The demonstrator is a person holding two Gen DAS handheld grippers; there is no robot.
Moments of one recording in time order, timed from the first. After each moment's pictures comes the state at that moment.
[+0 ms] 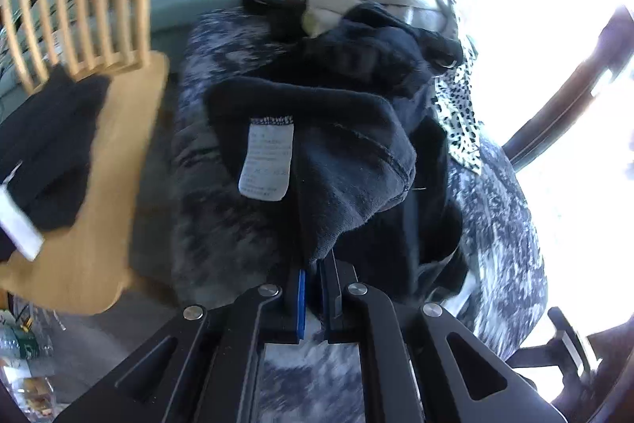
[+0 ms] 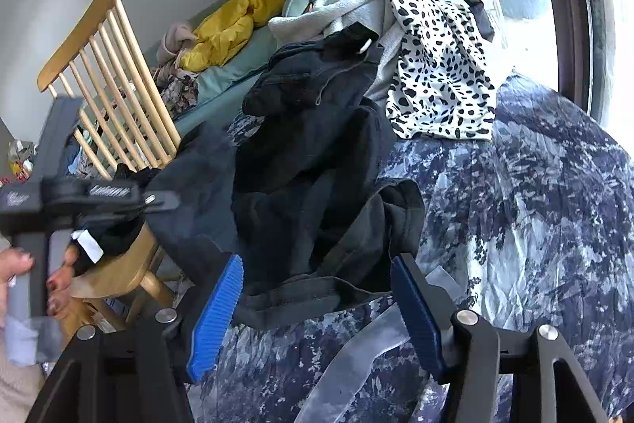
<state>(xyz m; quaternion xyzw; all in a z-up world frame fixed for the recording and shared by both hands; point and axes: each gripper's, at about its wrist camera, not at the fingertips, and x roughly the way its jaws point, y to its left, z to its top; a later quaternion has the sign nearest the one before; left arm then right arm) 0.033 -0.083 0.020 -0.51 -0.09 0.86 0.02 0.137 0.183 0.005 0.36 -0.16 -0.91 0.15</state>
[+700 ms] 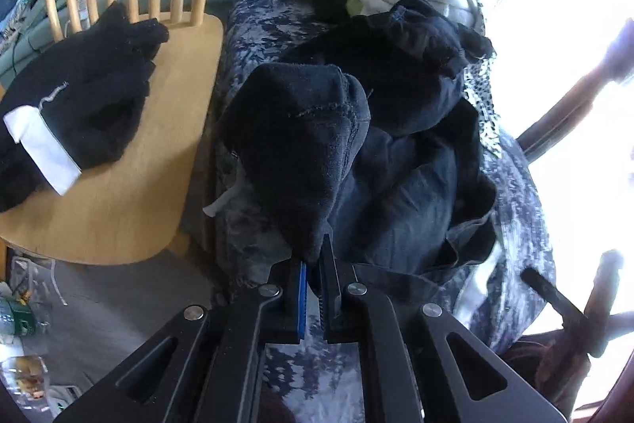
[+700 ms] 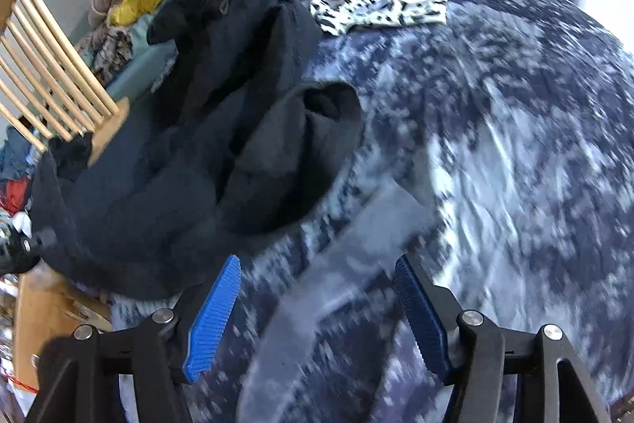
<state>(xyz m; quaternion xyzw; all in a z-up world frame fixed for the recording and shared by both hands) 0.075 -0.136 -0.004 -0.51 -0.11 0.85 0.02 0.089 0.202 -0.070 0.47 -0.21 -0.85 0.12</state>
